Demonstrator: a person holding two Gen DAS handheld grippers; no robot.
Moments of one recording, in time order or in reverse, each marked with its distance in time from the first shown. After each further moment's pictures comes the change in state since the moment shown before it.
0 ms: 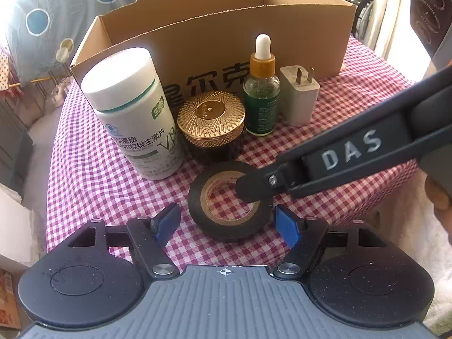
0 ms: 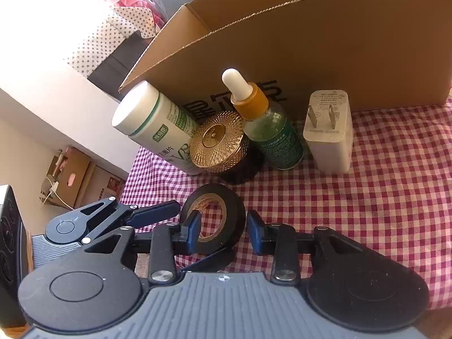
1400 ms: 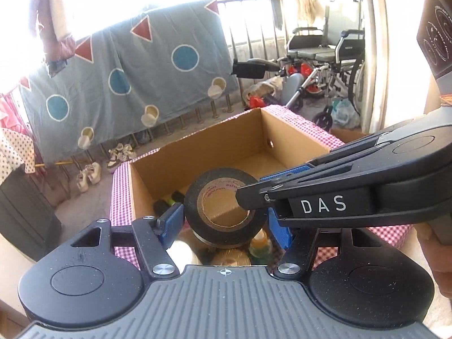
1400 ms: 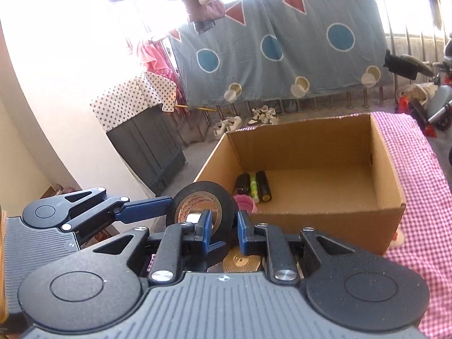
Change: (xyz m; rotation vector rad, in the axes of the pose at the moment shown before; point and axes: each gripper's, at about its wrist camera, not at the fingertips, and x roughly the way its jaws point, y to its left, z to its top) left arm -0.109 -0.012 0.094 0.092 -0.319 0.089; right arm -0.130 0.077 0.058 -0.231 -0.377 -0.075
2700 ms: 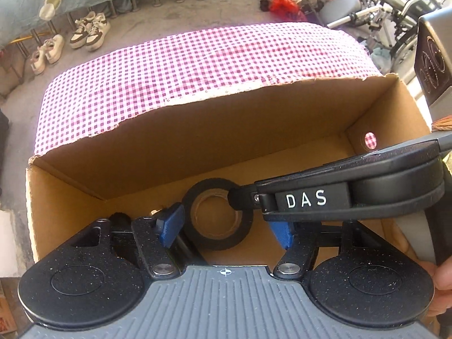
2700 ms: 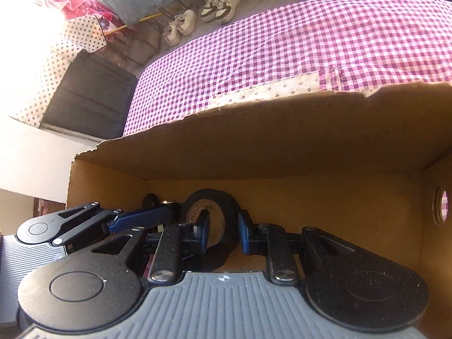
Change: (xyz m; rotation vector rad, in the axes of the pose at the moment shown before) left arm 0.258 0.095 0.054 -0.262 0.562 -0.168; right arm 0.287 -0.152 0.098 0.351 0.551 0.031
